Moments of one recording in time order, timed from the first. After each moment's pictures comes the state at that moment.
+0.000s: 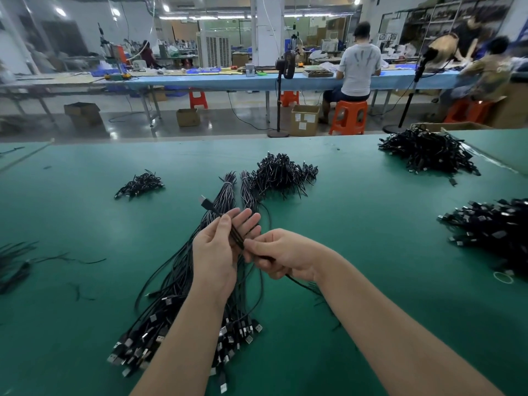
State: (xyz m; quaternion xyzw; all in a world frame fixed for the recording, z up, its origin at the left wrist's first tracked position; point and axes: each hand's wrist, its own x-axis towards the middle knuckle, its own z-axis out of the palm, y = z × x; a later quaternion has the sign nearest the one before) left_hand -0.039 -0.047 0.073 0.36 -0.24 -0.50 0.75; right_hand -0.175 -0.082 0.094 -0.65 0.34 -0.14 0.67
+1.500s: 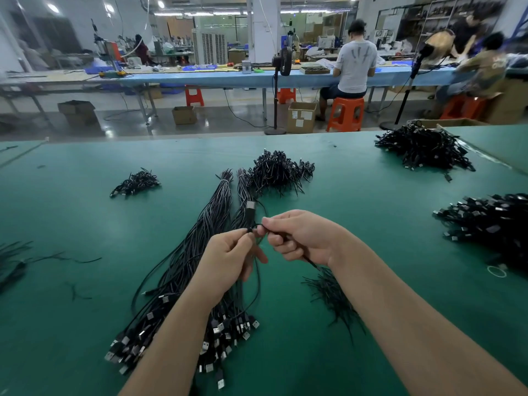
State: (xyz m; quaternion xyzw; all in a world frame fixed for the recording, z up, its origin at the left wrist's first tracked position) left_hand -0.035 -0.023 0.073 0.53 -0.57 -0.39 0.50; right_hand -0.202 -0.089 0.122 -0.55 0.36 -0.19 0.73
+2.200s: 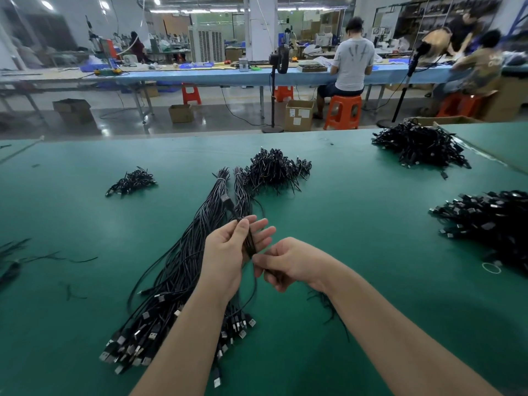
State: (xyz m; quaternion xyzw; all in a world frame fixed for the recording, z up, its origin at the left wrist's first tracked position) left_hand -0.060 -0.043 0.064 0.40 -0.31 -0.54 0.68; right_hand -0.202 -0.067 0.079 -0.65 0.42 -0.15 0.62
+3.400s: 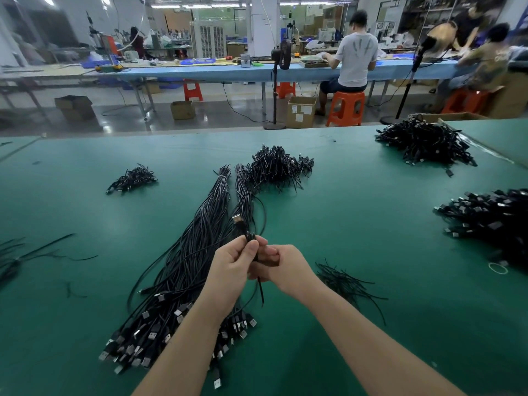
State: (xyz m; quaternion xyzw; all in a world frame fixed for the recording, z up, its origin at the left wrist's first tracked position) left_hand -0.053 -0.032 0.033 0.50 -0.45 -0.47 0.56; right_hand -0.184 -0.075 0.017 -0.65 0.41 -0.33 0.54
